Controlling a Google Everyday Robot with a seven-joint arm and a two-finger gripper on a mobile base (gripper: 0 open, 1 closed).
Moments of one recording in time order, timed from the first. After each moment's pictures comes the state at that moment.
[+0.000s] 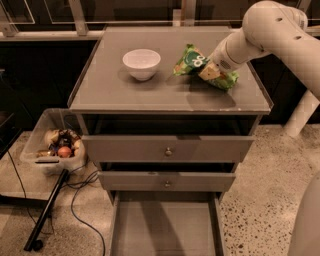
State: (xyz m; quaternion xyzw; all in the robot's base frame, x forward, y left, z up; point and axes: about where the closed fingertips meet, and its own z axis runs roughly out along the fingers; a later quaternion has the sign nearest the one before) arm 0.755 -0.176 0.863 -0.48 0.79 -0.02 0.37
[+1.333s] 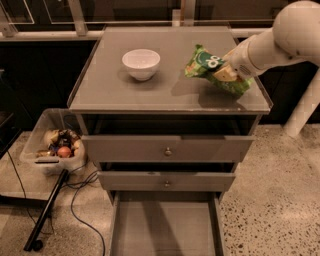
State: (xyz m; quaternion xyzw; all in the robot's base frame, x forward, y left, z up) arm 0.698 -0.196 0.891 -0.48 0.78 -0.01 0.41
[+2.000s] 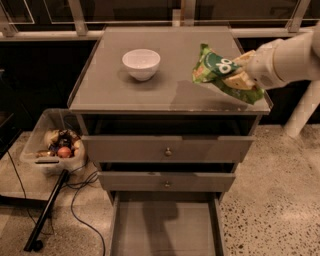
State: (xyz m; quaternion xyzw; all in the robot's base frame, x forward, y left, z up) arm 0.626 -0.200 0.920 -0.49 0.75 0.00 0.44
